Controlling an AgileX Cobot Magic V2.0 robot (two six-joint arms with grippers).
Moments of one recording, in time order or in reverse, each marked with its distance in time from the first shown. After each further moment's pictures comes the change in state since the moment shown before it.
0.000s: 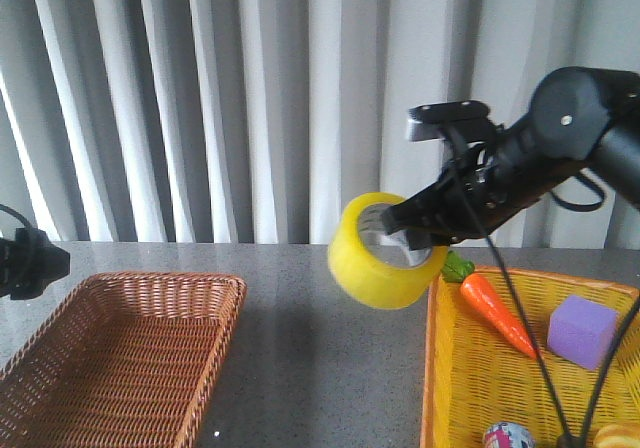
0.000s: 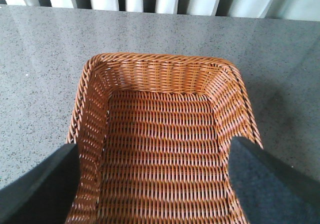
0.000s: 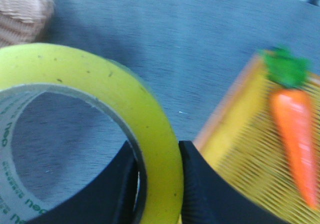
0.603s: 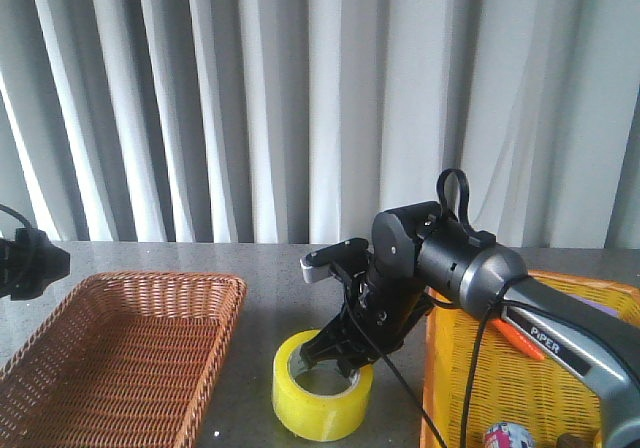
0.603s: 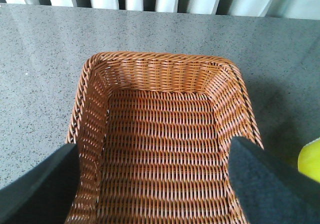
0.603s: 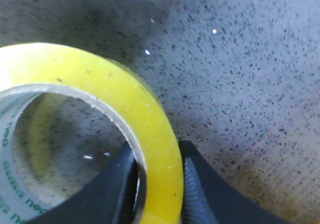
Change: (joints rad) left arm 0.000 0.000 0.000 0.000 0.002 0.000; right arm 0.166 0.313 -0.001 -0.100 0.015 0.041
